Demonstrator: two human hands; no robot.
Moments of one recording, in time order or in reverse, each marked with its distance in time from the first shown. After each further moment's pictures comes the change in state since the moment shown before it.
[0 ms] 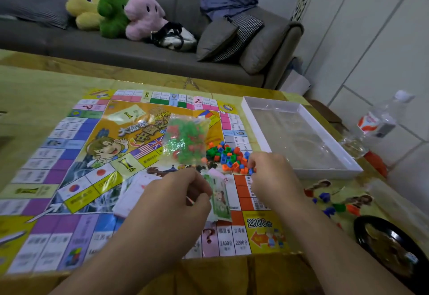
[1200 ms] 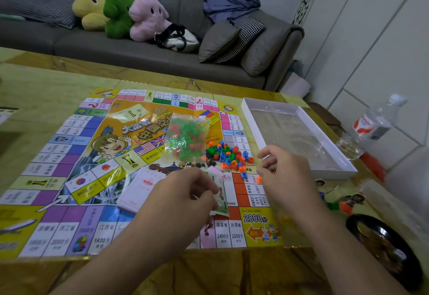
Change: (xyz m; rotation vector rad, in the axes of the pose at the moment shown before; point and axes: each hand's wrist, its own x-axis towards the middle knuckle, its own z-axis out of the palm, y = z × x) left_hand -0.002 0.006 0.011 -0.181 -0.042 -0.053; right_hand -0.023 0.023 -0.016 0.408 0.131 -0.011
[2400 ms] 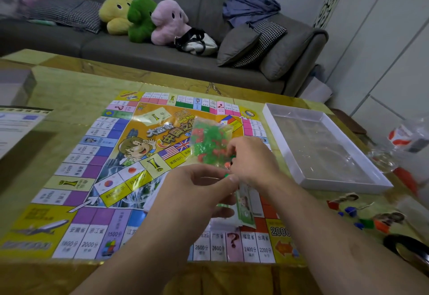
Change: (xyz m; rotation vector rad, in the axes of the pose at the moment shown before) left_hand 0.010 -0.005 -0.020 -0.608 0.108 -0.125; right_hand 0.059 -0.080 0.073 -0.343 -0.146 -0.206
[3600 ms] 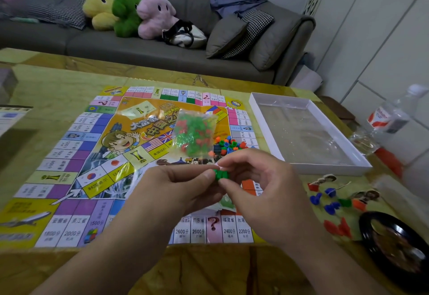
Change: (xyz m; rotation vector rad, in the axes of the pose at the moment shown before) left_hand -0.017 -0.005 0.008 -0.128 -0.092 -0.076; right_hand -0.130 0.023 -0.043 0.824 0.180 -0.283
